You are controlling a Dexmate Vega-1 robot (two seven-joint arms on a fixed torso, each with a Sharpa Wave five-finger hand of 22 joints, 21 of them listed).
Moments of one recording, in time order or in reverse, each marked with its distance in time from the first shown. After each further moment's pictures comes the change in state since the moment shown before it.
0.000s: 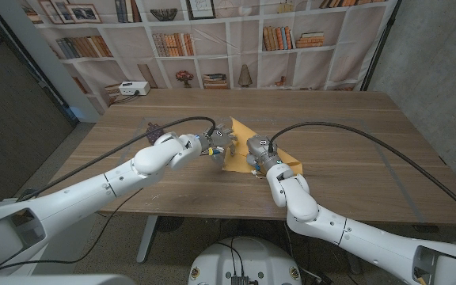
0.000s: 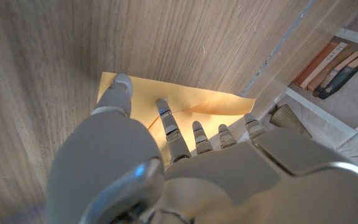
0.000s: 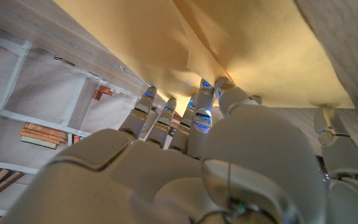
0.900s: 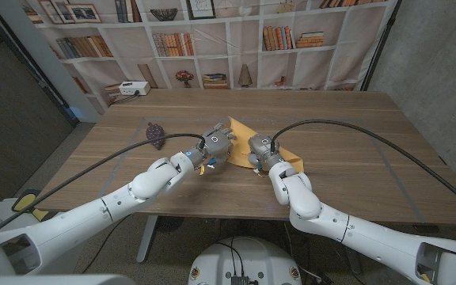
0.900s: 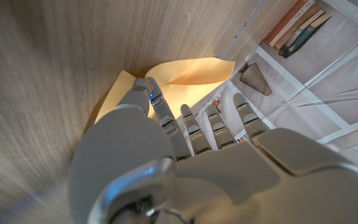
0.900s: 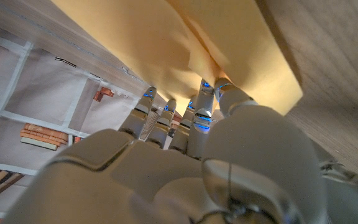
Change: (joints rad) left arm 0.148 -0.027 -0.078 0.090 0.044 0.090 0.521; left_hand 0.103 0.196 0.001 0.028 -0.063 0.296 0.006 0.097 0.035 0.199 -0.044 0.035 0.000 0.223 -0.042 0.050 0.007 0.202 -0.045 0.112 -0.003; right arm 0.016 -0.025 -0.005 -0.008 0.019 0.003 0.019; right_hand -0.019 -0.002 0.020 0.012 0.012 -0.025 -0.025 -0.024 -0.002 -0.040 -0.003 -0.044 0.000 -0.018 0.000 0.000 -0.005 0.000 0.000 0.000 -0.001
